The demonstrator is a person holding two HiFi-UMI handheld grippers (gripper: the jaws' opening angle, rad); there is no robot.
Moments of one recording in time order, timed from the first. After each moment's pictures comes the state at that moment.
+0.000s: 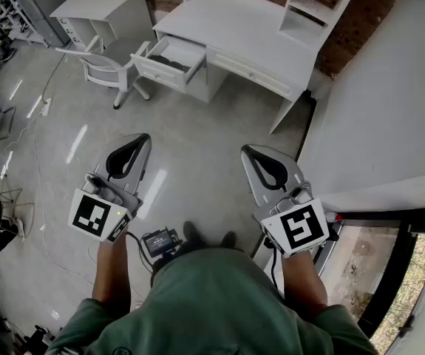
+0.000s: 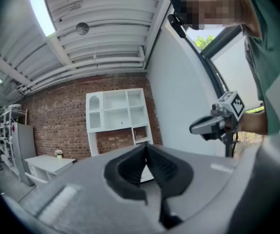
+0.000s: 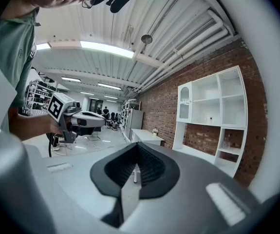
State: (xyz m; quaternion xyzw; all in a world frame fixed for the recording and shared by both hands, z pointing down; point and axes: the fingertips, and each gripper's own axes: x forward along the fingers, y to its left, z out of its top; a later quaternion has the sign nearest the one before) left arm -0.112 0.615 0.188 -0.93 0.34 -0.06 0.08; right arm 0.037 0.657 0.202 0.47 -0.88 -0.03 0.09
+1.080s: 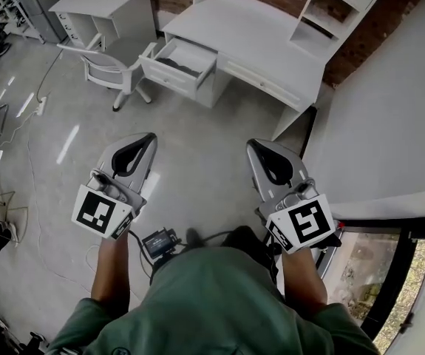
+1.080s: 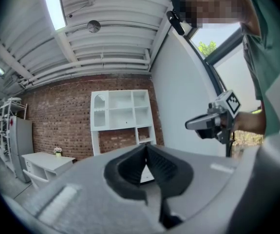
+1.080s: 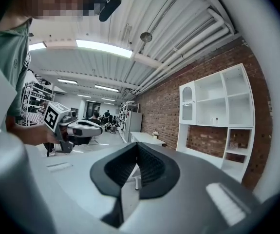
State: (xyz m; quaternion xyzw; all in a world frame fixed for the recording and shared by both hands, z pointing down) left arm -0.211 0.552 0.202 -0.94 0.33 -0.04 0.06; right arm -0.059 0.589 0.193 0.48 -0.87 -0.03 0.07
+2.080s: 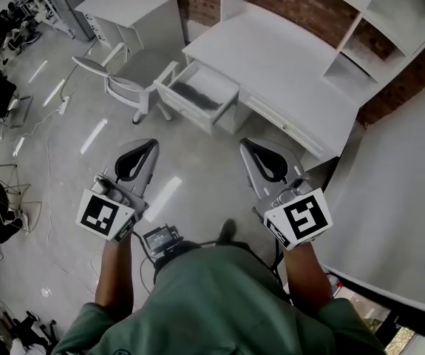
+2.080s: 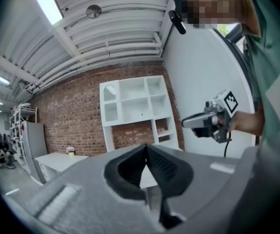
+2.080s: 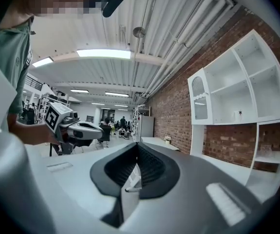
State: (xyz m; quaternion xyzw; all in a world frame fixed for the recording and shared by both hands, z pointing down) left arm -0.138 0.326 0.207 -0.91 0.41 -0.09 0.06; right arm 0.005 0.329 0.200 0.38 -0.92 -0.02 0.04
